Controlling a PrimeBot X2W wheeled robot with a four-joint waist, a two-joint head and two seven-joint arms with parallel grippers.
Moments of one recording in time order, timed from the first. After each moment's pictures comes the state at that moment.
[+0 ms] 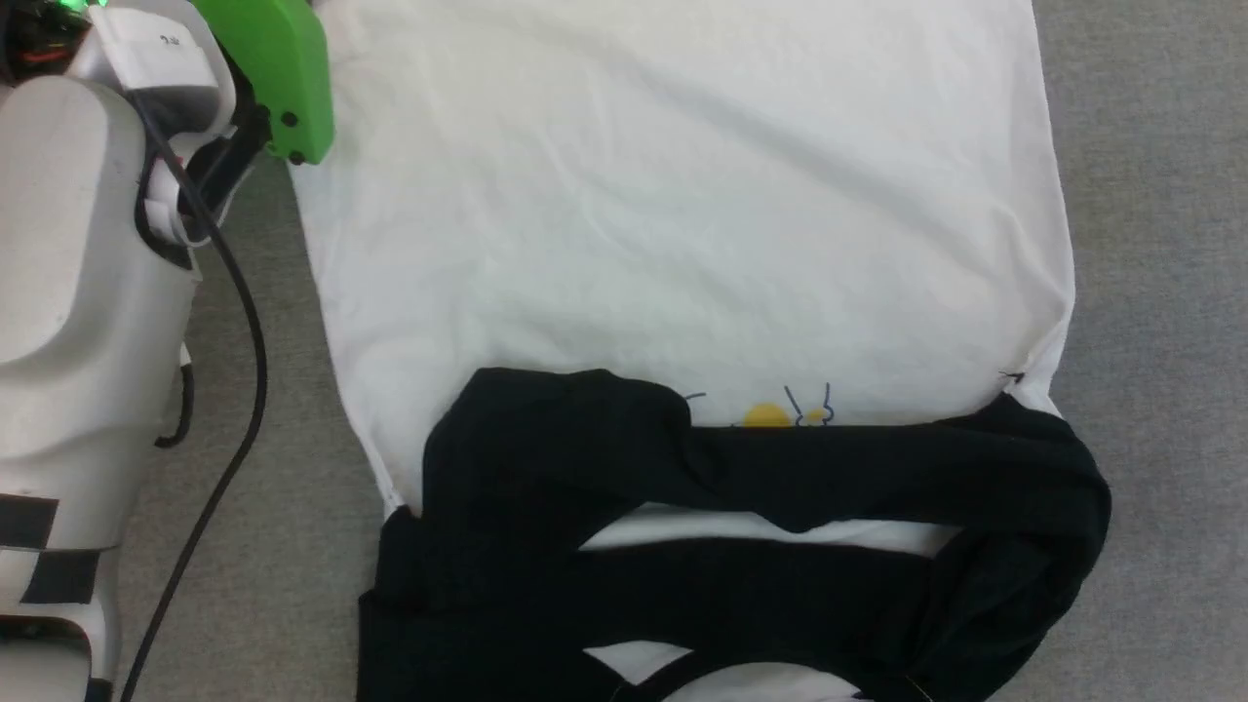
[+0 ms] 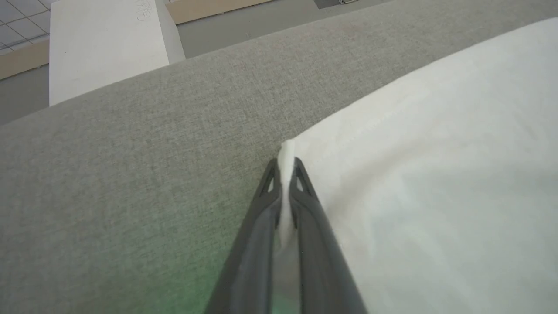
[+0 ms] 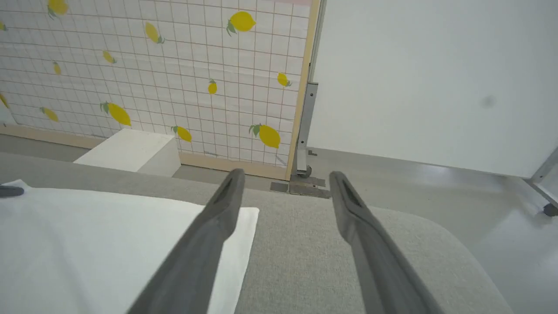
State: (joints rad) left arm -1.02 0.46 -0.42 0.32 -0.54 -0.02 0.53; right arm -0.50 -0.25 -0.15 -0.43 0.24 0.13 0.29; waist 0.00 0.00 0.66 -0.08
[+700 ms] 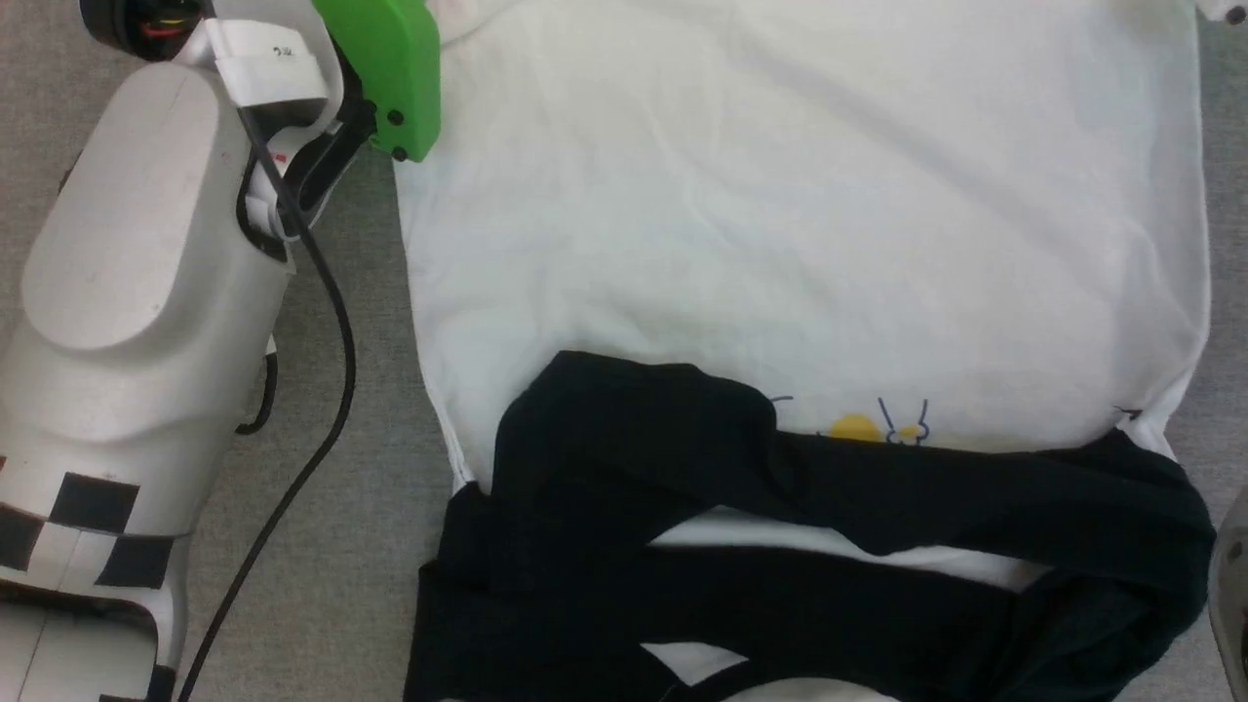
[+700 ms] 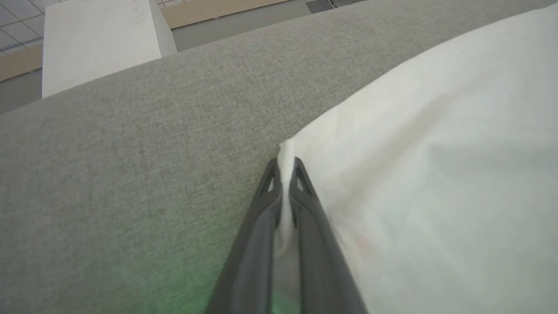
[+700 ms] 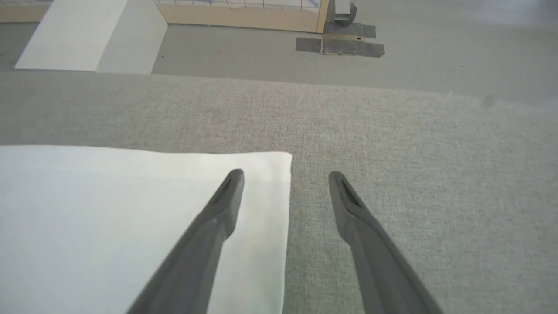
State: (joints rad) left arm -1.05 0.37 -0.47 0.32 -0.55 -0.03 0.47; right arm -1.07 -0.20 -0.12 0.28 0.14 0.13 0.78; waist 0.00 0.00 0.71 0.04
